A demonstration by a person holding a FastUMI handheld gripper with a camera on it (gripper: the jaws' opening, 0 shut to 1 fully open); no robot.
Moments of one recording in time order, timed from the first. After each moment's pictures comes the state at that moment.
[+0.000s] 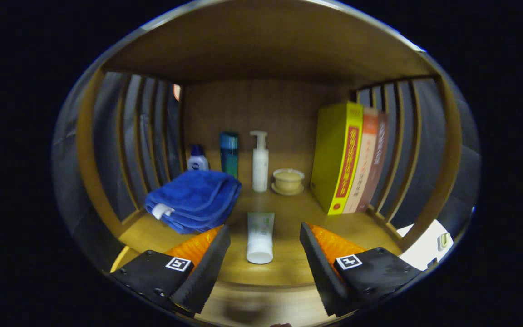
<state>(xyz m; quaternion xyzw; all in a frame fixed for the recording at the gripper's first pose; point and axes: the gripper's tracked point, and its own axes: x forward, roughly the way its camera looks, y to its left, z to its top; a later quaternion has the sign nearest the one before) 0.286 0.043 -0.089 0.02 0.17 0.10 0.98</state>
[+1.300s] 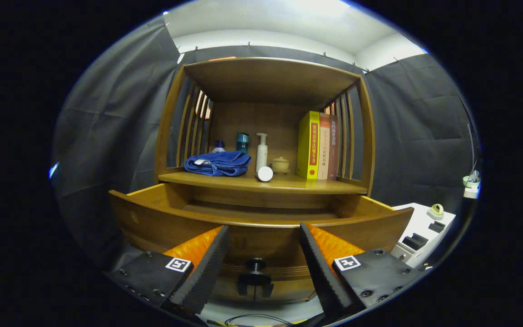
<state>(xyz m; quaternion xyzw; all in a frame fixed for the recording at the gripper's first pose) 0.054 0.020 -0.172 0.01 0.11 0.08 0.99</state>
